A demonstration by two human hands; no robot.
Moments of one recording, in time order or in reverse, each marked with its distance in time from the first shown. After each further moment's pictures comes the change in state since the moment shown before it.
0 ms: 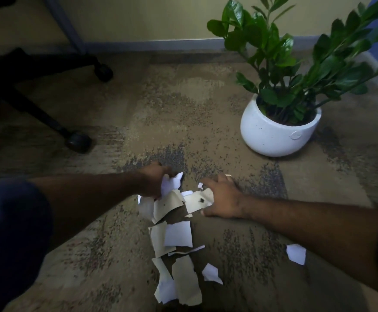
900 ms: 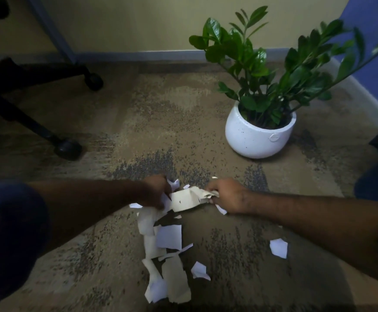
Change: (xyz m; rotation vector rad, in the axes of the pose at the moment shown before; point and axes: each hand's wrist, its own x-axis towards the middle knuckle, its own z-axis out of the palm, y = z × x) left_hand -0.010 0.034 0.002 0.079 -0.092 0.224; right_hand -0.025 0.022 -0.030 0.069 0.044 -0.048
